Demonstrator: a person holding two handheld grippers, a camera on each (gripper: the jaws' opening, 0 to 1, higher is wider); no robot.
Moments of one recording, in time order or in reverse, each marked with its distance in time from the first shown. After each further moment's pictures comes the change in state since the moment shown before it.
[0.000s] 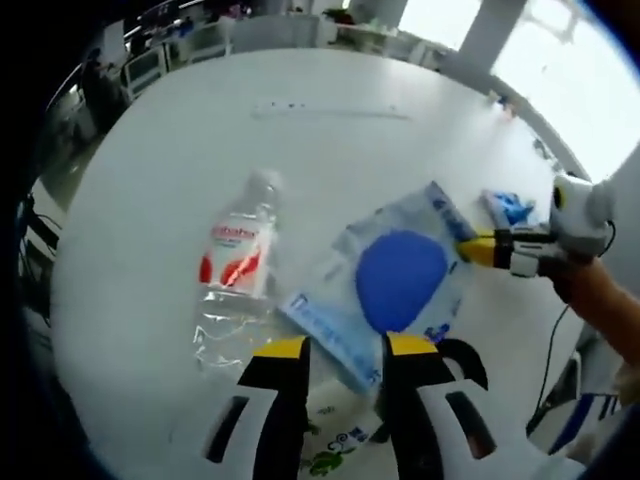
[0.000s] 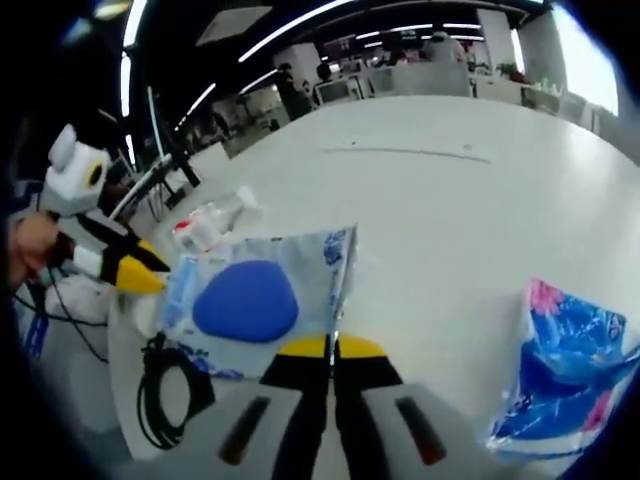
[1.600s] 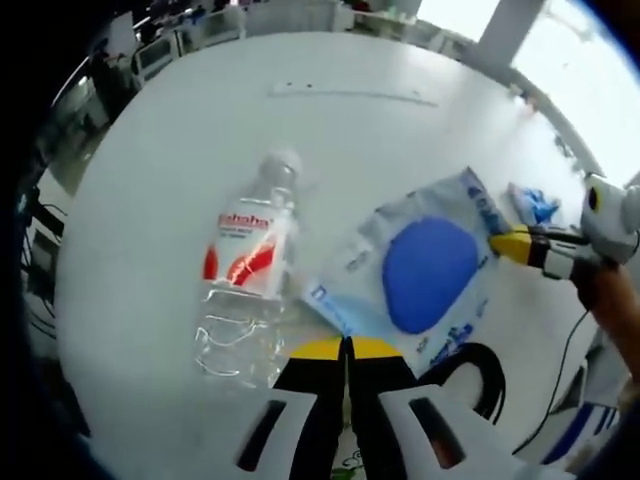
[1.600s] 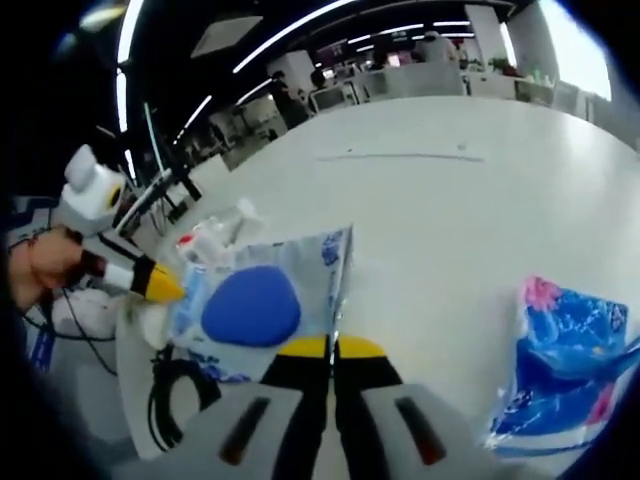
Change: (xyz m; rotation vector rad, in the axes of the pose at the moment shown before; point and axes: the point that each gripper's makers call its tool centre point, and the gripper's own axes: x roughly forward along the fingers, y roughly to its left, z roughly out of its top) left arm 0.013 0.009 0.000 -0.041 0.054 0.053; right arm -0.009 -0.001 0.011 0.040 -0.035 0.012
